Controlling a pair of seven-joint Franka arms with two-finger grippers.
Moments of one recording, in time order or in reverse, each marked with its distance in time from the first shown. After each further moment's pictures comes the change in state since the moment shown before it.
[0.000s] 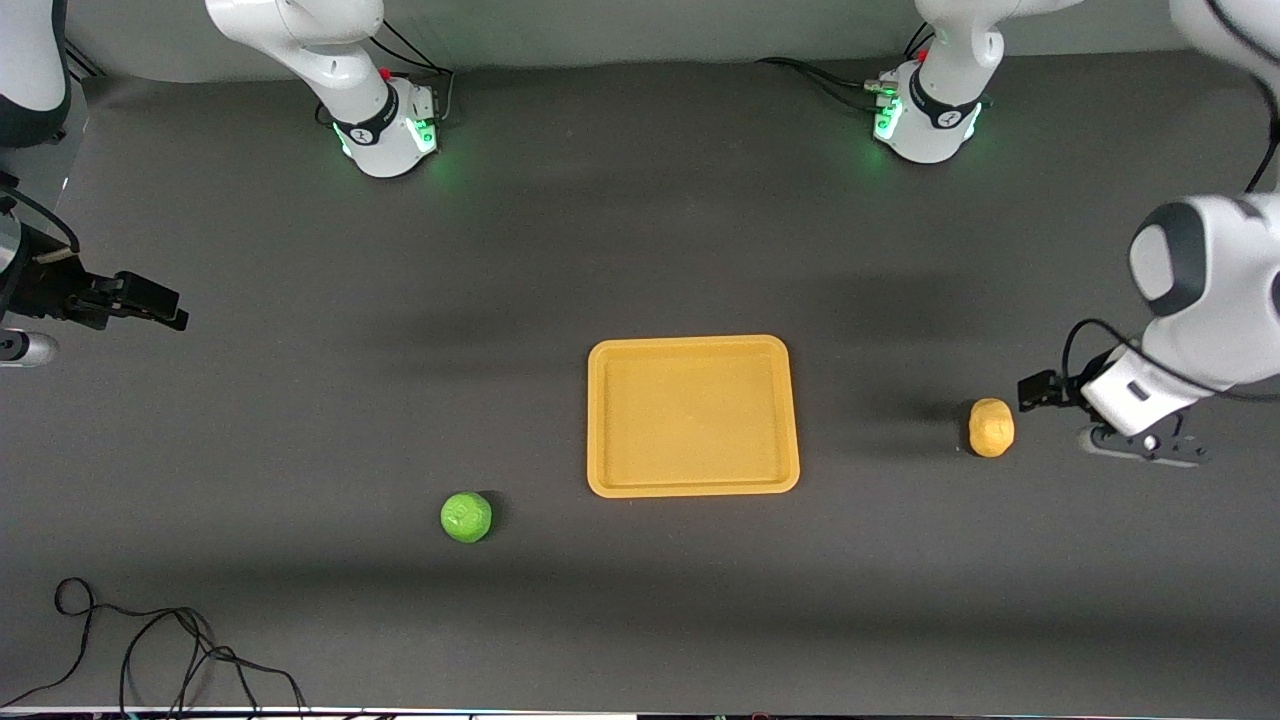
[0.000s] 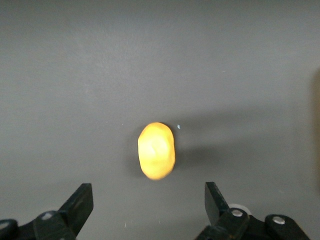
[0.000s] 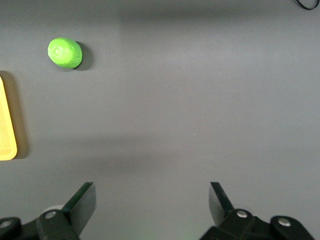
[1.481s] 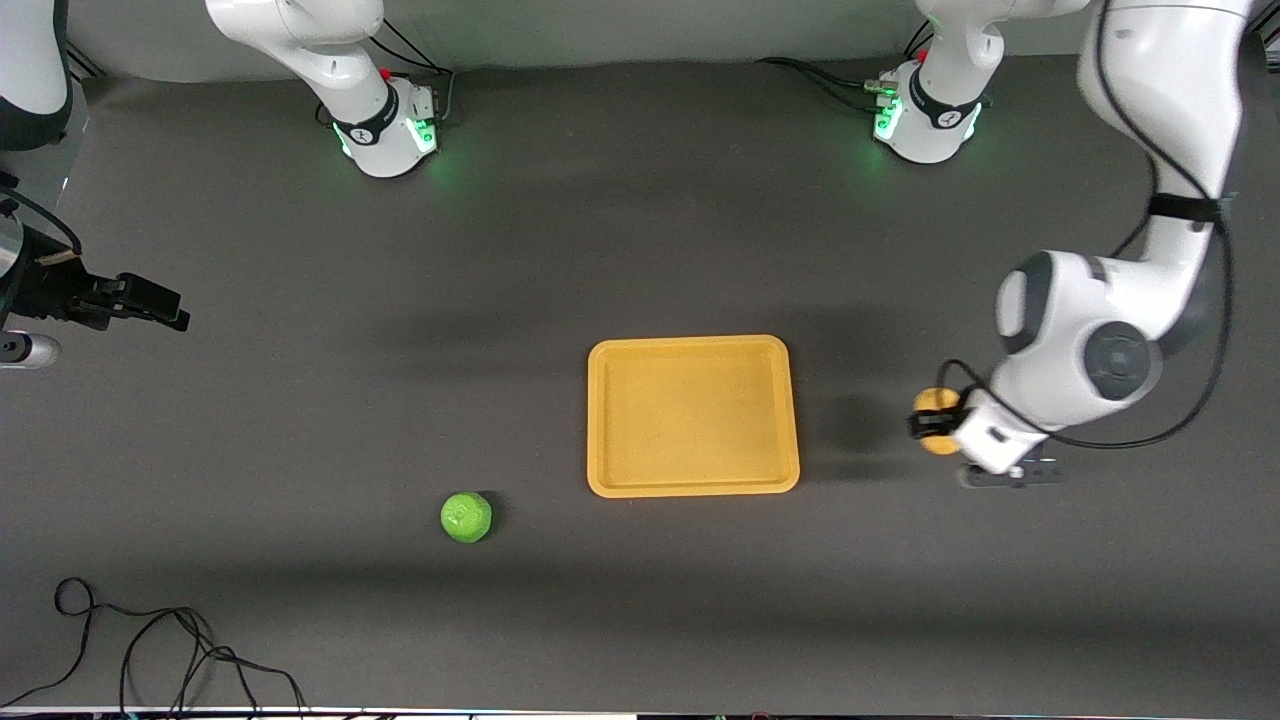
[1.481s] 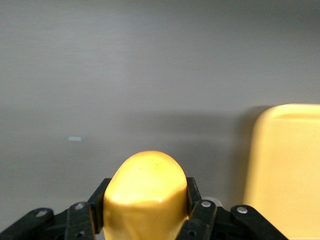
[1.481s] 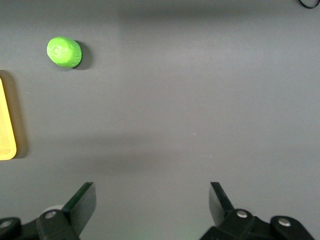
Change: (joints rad) left arm -0.242 0.115 -0.068 0.119 -0.009 0.016 -0.542; right arm 0.000 0.004 -0.001 0.000 0.000 -0.001 0.000
